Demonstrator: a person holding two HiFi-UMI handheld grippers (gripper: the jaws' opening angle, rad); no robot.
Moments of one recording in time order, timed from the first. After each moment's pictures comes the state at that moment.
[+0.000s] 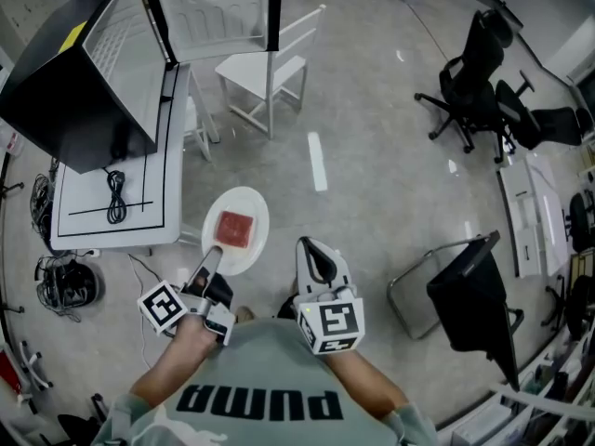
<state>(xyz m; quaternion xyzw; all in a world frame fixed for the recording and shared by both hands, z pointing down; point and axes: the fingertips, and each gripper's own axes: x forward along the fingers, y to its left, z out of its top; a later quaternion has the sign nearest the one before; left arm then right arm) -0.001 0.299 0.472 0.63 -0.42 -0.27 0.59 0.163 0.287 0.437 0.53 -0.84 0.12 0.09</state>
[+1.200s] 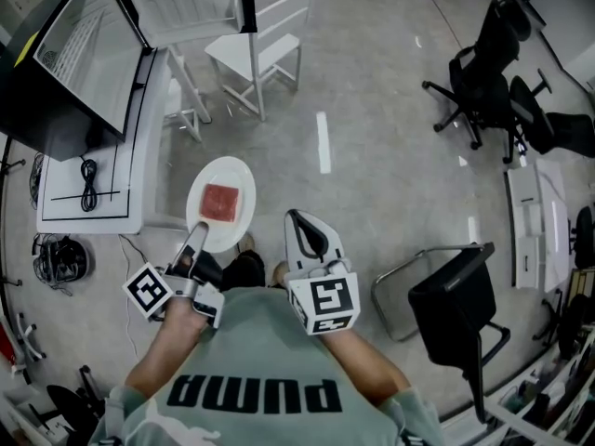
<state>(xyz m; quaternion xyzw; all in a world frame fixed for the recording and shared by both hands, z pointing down) 0.102 0.232 0.470 0.61 -0.46 -0.31 0.57 0.263 0.203 0.444 0.48 -0.86 0.12 0.08</state>
